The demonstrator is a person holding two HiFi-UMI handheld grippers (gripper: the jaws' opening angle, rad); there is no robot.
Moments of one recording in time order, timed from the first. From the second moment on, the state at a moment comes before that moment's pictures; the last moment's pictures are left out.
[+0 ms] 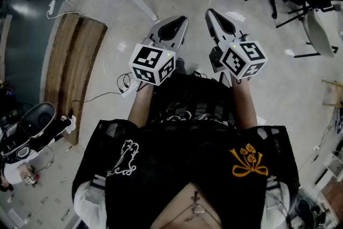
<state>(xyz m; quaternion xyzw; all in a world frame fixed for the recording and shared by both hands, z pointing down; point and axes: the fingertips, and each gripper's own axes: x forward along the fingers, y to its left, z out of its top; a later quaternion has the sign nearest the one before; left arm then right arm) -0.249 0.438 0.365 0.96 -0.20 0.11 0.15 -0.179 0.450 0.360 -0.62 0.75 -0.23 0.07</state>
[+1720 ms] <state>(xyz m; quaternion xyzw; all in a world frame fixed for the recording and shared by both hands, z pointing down) -0.229 0.311 0.455 0.94 -0.20 0.23 0.17 -0.032 0.369 0.488 -0.71 0.64 -0.29 0.05</state>
